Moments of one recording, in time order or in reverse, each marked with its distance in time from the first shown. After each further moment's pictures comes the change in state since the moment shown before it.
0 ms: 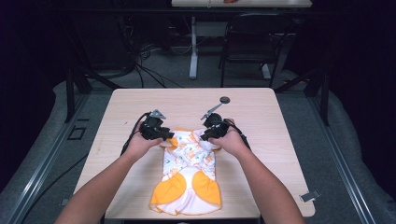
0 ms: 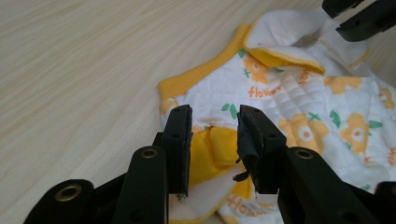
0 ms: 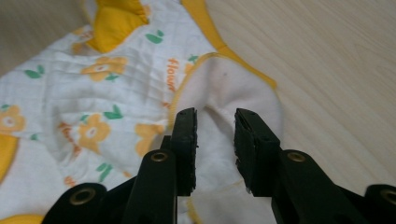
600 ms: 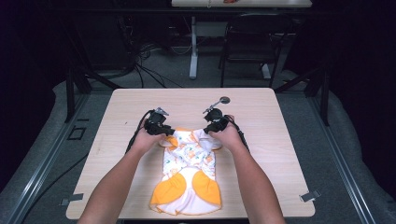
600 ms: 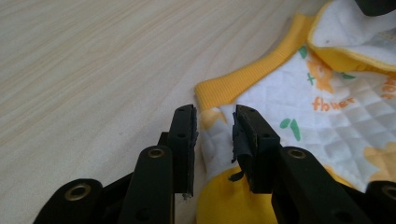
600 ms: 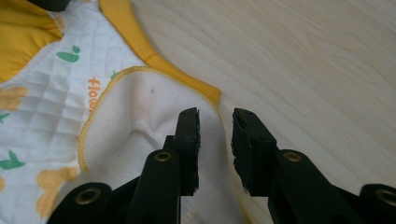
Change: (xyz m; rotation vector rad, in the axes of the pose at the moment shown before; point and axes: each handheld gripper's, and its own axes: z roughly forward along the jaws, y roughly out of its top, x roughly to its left) left arm 0.025 -0.001 0.033 0.038 0.032 -0.060; right arm -0.028 0.004 0.027 0.008 -0.082 0.116
